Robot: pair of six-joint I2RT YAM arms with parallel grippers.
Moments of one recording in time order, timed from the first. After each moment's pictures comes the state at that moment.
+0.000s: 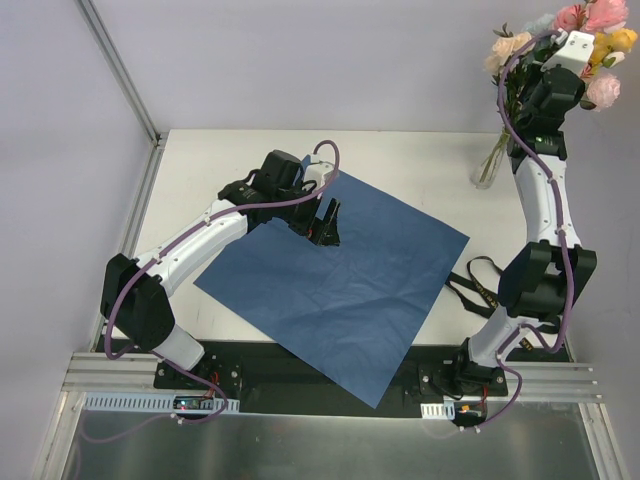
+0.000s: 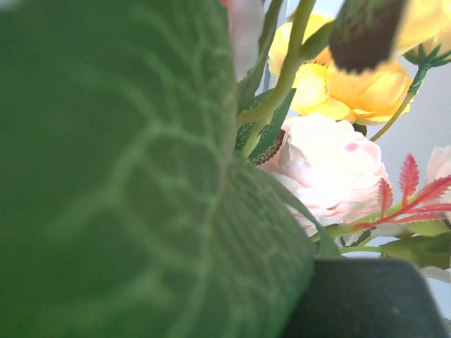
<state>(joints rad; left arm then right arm) -0.61 1.54 1.34 -0.60 0.50 -0.14 -0.14 1.74 1.75 0.08 0.28 -0.03</state>
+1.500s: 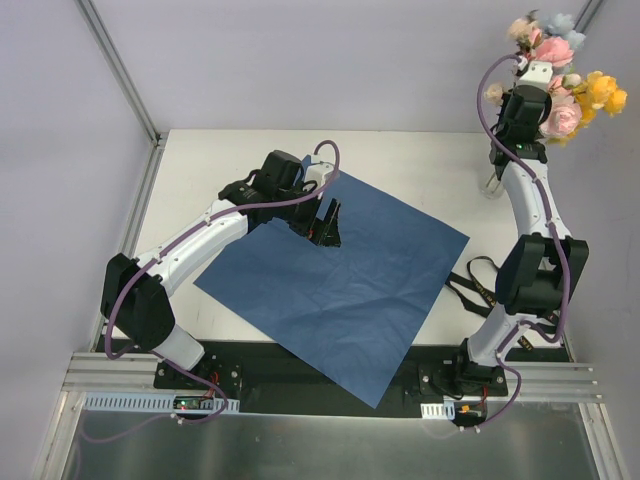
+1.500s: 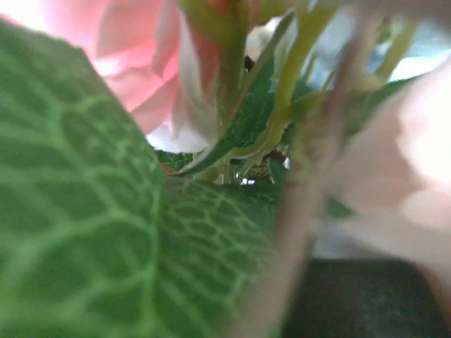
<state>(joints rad) -0.62 1.54 1.34 -0.60 0.52 -0.15 -0.08 1.76 1.66 -0.07 0.38 -0.11</state>
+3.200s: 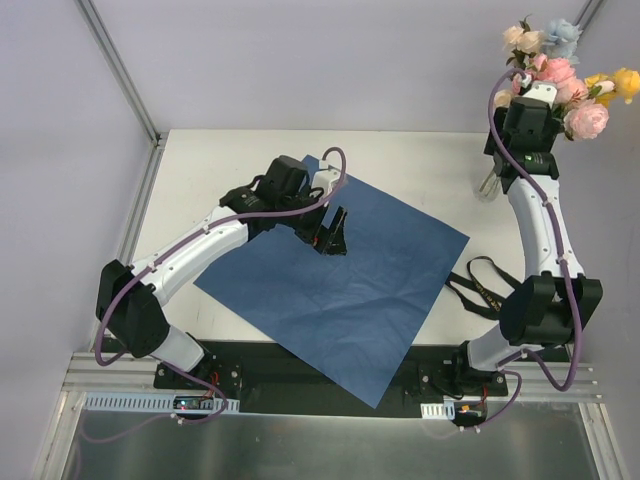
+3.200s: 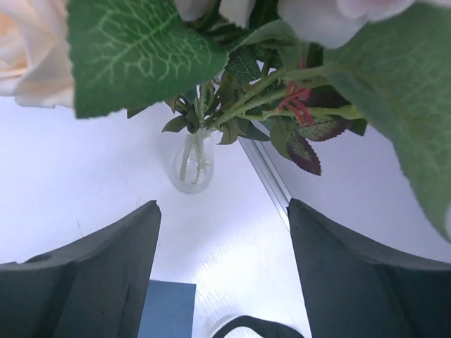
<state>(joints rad) -0.68 1.50 1.33 -0.59 0.51 -0.15 -0.03 1.55 1.55 -0.43 0.48 0.01</state>
